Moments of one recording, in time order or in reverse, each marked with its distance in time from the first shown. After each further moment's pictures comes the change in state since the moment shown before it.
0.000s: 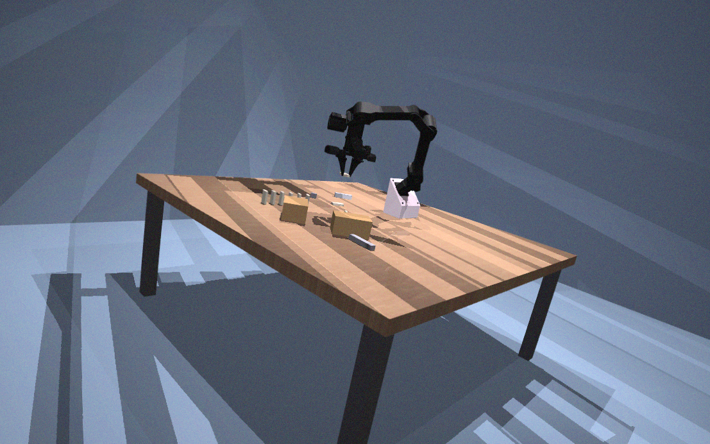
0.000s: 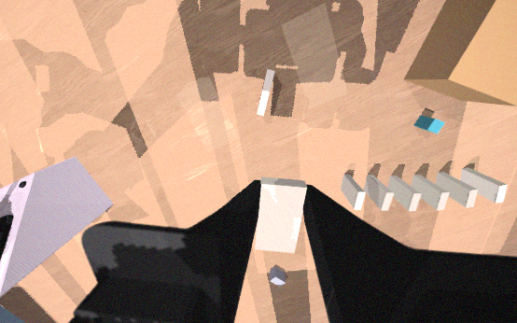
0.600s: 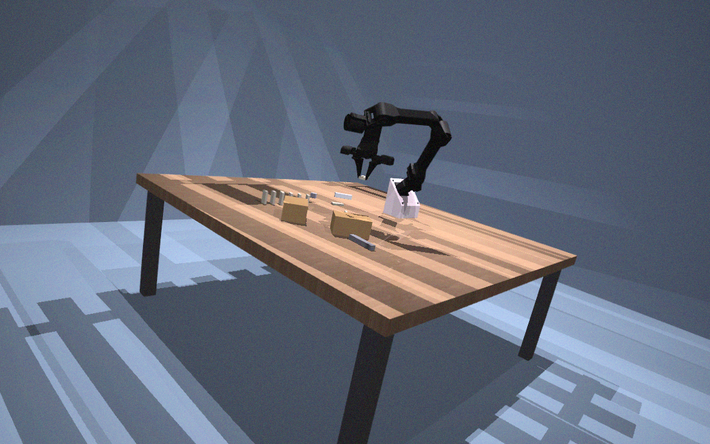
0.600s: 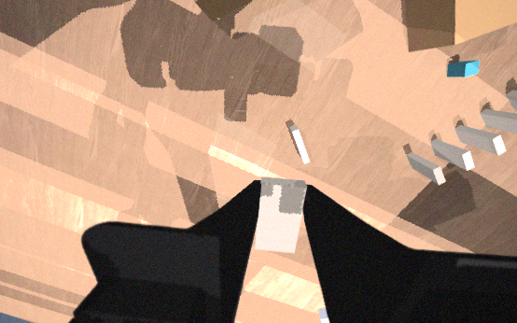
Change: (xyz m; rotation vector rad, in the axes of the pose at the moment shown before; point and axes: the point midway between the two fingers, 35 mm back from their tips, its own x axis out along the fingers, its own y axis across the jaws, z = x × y) arm -0.012 0.033 0.086 0.647 0.024 -0.005
